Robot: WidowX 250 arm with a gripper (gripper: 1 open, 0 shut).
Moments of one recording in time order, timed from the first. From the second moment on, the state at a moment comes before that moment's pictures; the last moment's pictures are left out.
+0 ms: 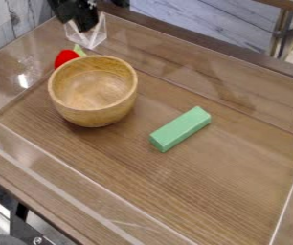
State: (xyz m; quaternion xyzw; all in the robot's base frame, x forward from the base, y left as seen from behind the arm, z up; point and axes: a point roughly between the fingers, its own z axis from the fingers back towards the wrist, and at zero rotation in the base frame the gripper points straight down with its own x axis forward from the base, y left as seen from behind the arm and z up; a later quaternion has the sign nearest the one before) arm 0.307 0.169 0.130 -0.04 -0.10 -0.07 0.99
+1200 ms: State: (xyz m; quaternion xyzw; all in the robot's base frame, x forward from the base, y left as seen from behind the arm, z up) arm 0.306 0.171 0.095 -0.04 -0.08 0.02 1.00
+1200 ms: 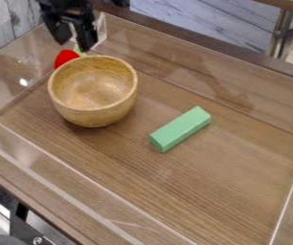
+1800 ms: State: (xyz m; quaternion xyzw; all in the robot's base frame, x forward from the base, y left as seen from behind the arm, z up) arm 0.306 0.183 0.073 -0.04 -0.05 0.03 1.00
